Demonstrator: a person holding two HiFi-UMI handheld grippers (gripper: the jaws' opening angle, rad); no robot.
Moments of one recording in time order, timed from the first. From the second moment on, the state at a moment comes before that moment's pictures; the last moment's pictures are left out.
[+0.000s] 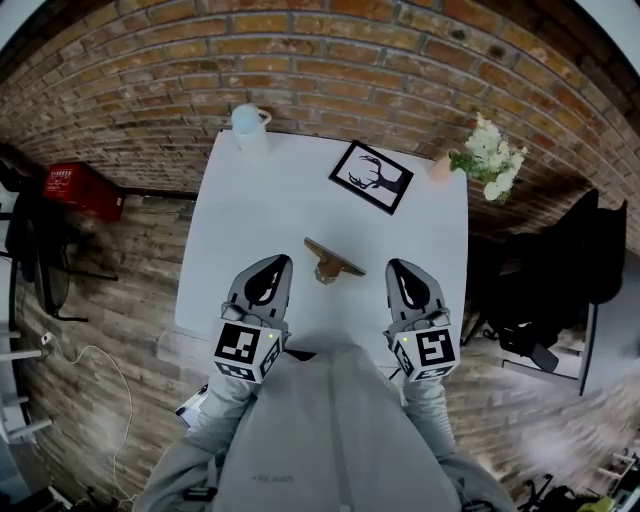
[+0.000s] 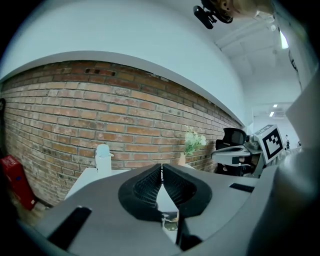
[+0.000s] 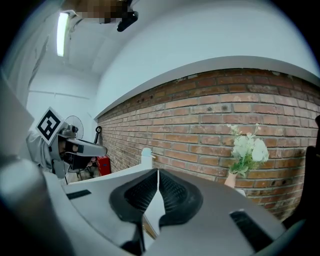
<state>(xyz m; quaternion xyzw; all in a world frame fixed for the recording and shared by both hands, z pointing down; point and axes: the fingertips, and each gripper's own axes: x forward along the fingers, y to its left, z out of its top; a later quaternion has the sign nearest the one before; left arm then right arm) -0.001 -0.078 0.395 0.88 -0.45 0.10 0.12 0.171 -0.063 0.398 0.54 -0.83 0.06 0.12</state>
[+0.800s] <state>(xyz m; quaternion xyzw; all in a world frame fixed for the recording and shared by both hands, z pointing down) -0.011 -0.075 0.410 0.87 -0.46 0.10 0.15 0.124 -0.073 0.430 0.45 -0.87 0.08 0.17</state>
